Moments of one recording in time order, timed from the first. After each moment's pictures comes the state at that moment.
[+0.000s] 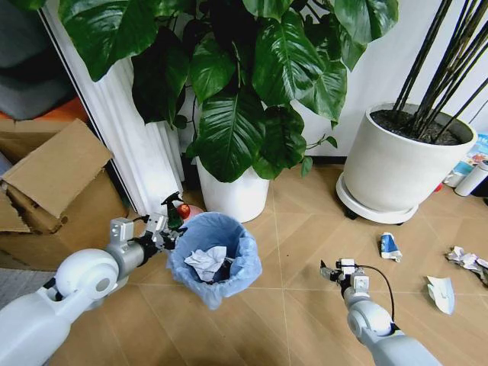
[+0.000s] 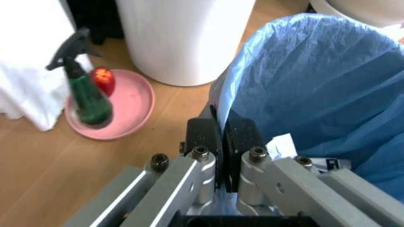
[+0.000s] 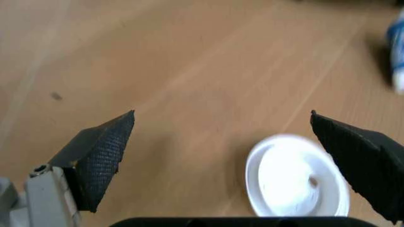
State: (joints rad) left arm 1.13 -0.58 -0.27 -2.04 -1.08 0.52 -0.12; right arm -1.14 1.11 0.22 1.30 0.56 -0.12 0.29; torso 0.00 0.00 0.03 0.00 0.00
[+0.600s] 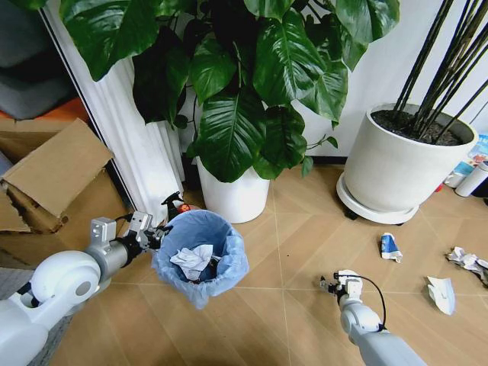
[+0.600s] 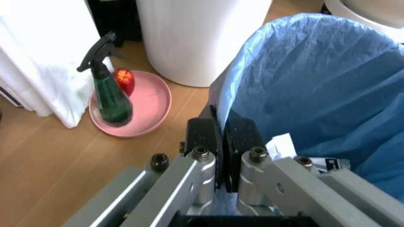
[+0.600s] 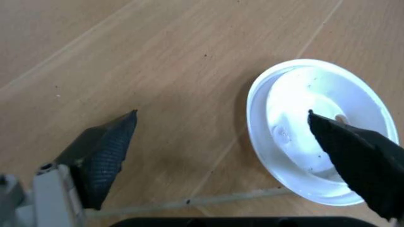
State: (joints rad) left arm 1.18 -0.55 -0.35 -2.07 -1.09 0.52 -0.14; right arm -1.06 1.16 0.20 1.09 0.57 -0.13 0.24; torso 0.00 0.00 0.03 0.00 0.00
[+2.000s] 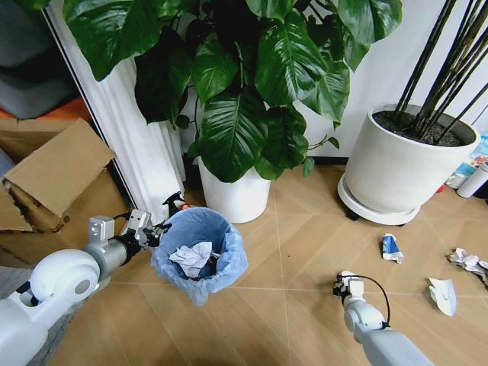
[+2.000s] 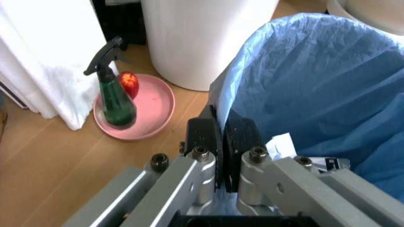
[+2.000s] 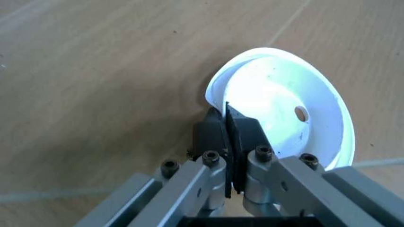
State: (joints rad) left arm 1.18 -0.55 -0.36 -2.06 -1.09 0.53 -0.14; right arm -1.06 1.12 0.18 1.08 0.57 -0.21 0.26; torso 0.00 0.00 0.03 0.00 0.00
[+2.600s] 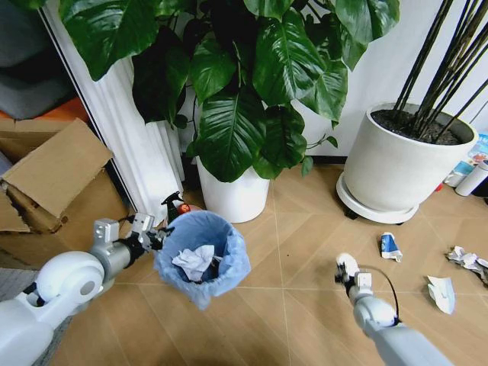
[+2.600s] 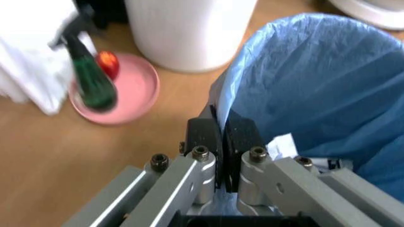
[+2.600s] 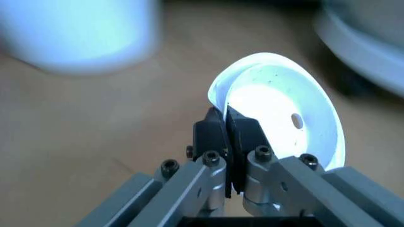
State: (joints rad) left arm 1.15 -0.56 -0.26 -2.03 -1.08 0.52 -0.12; right arm -1.09 0.99 0.18 1.32 0.55 0.13 -0.03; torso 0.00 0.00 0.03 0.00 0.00
